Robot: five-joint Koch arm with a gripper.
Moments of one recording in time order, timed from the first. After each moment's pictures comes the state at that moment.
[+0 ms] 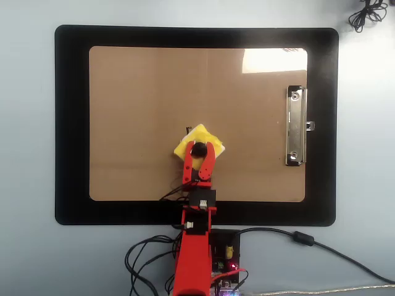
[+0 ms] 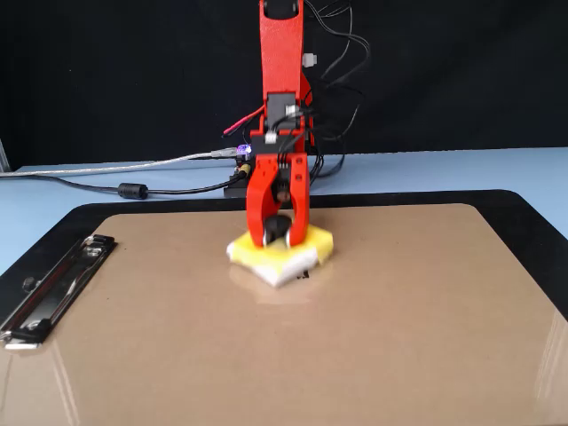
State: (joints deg) arm 0.0 103.4 157.9 -23.8 -91.5
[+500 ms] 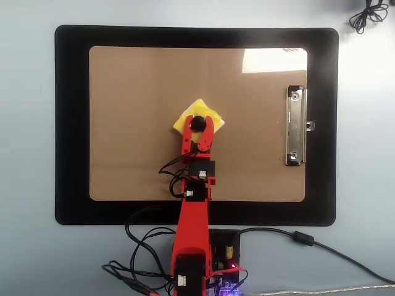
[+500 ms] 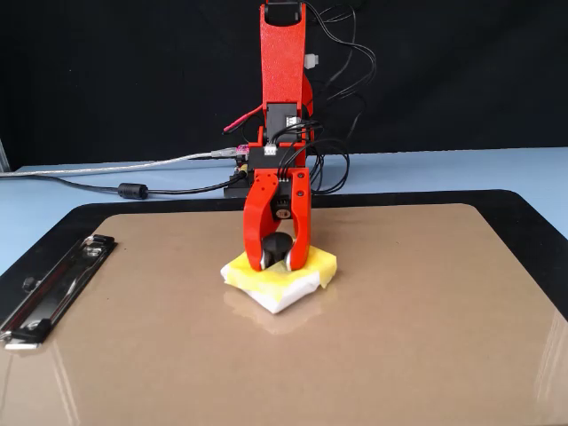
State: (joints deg) arm -2.8 83.8 138.2 -25.3 -91.3
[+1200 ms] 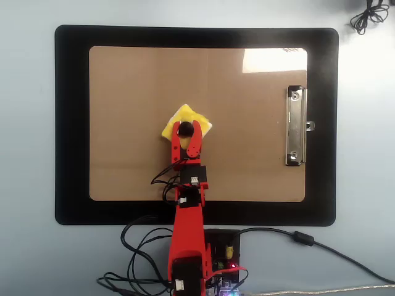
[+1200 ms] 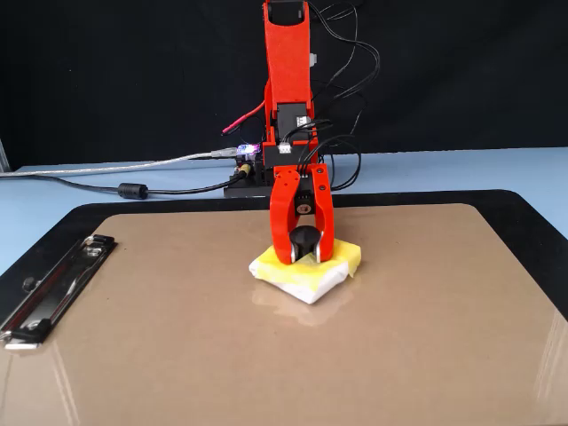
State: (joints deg) arm -9.0 83.3 142.4 -31.8 -91.2
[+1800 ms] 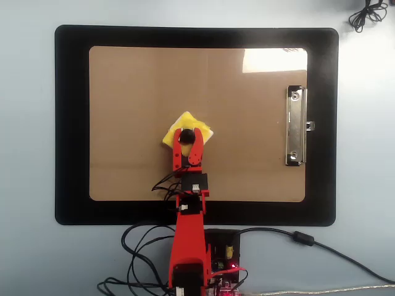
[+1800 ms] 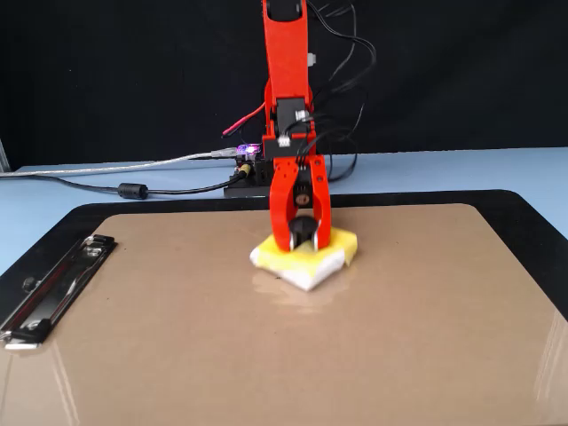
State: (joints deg) arm -3.3 87.9 146.8 -33.2 -91.1
